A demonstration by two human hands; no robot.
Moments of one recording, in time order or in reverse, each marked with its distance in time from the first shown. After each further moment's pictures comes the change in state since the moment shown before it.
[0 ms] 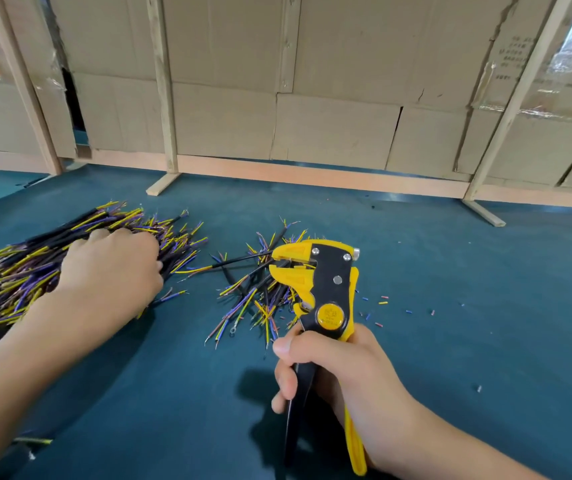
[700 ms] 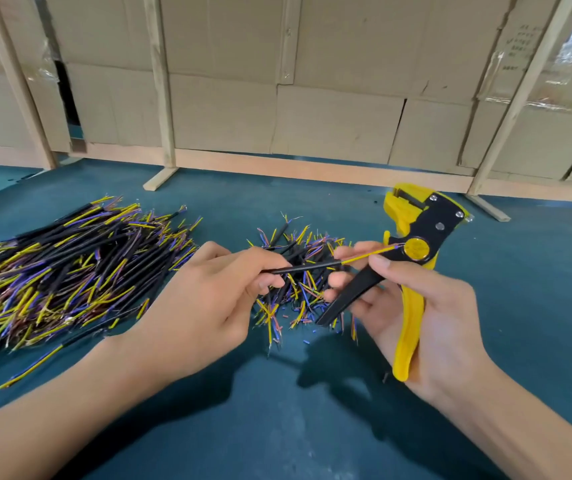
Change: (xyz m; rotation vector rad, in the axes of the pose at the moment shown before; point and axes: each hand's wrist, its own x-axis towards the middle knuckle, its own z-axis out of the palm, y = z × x) left_hand -0.042 0.060 0.009 -0.775 0.447 0.793; right_hand 0.024 -0.023 -0.046 0.391 0.183 -0.297
